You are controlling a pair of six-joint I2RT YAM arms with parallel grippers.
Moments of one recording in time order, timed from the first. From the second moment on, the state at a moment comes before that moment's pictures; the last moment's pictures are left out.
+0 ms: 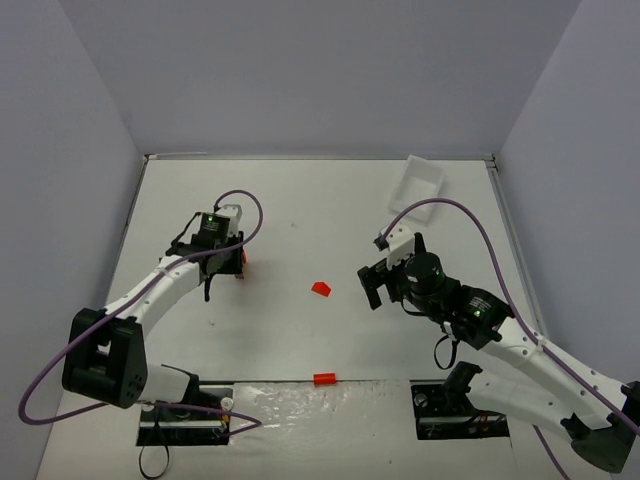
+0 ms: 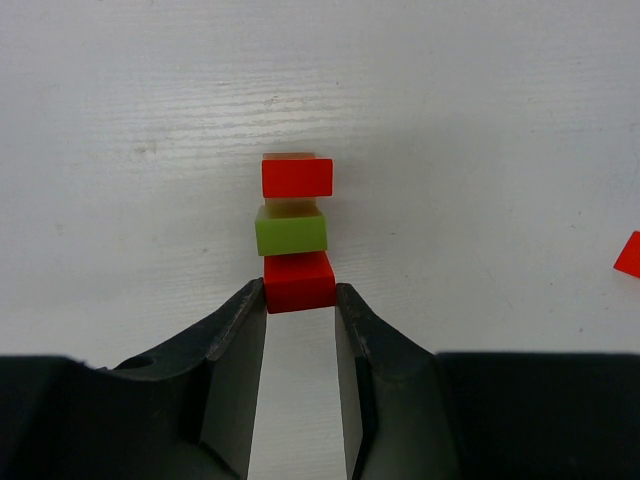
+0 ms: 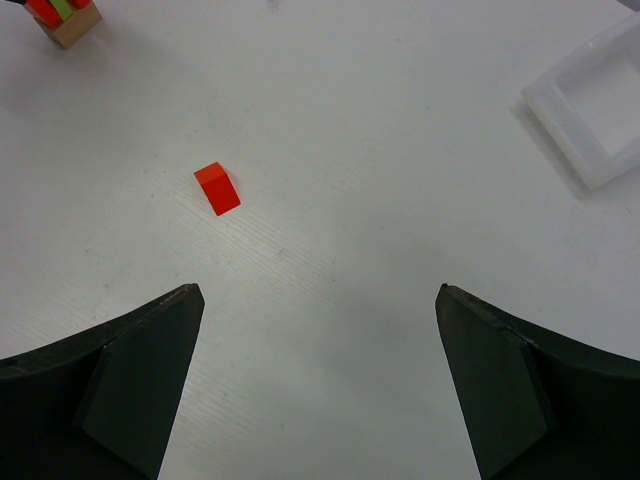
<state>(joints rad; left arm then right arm) -0.28 1.35 0.87 -0.42 -0.03 -0.21 0.85 0.84 0.81 -0.48 0.29 0.05</state>
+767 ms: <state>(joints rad) -0.26 1.38 0.87 -0.39 0.01 -0.19 0.85 0.85 0.81 -0.47 0.29 0.05</state>
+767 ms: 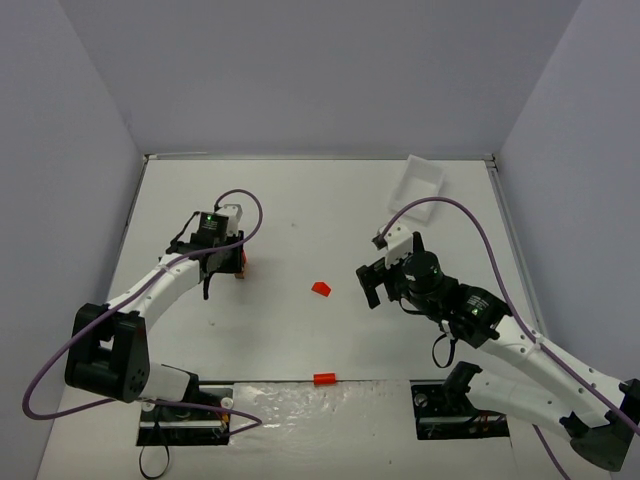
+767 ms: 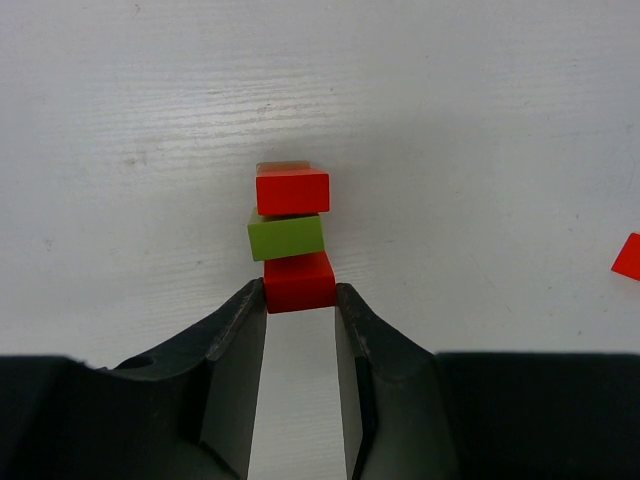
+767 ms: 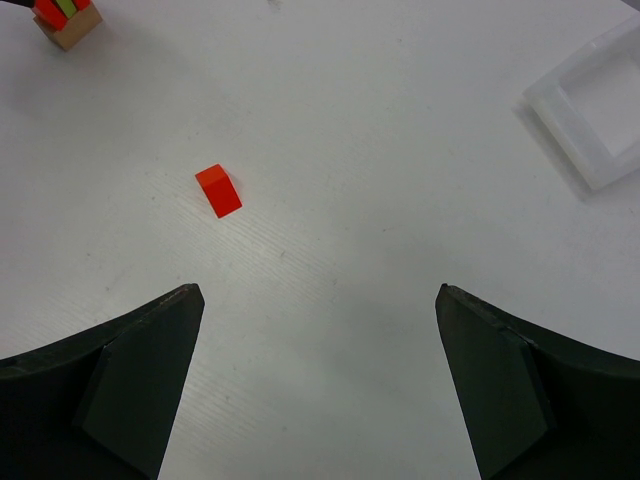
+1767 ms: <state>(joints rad) -0.26 1.39 0.87 -0.38 0.00 -0.18 0.85 0.87 0.81 -0.47 0.29 0.06</state>
